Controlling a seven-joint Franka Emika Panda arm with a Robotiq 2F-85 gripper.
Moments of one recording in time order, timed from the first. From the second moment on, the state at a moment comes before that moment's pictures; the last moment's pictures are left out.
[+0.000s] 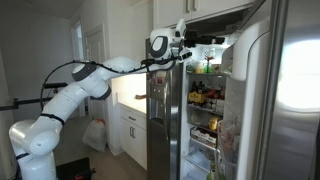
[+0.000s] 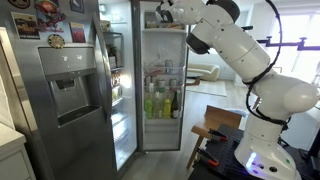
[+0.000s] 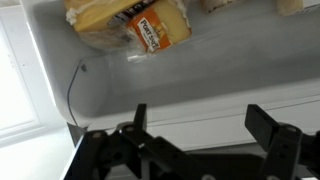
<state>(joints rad) -2.61 -0.88 1.48 -1.20 0.44 2.68 0.68</state>
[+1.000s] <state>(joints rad) -2.60 -0.70 1.49 -1.09 0.44 2.59 0.55</state>
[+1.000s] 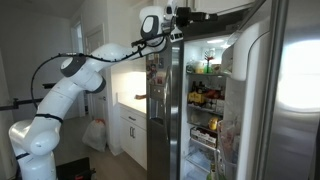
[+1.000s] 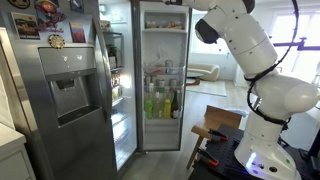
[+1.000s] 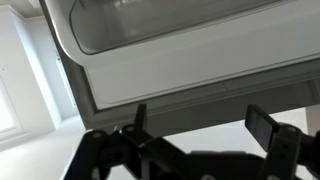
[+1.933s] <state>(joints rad) -2.21 -0.41 1.31 -1.02 0.22 2.02 0.20</state>
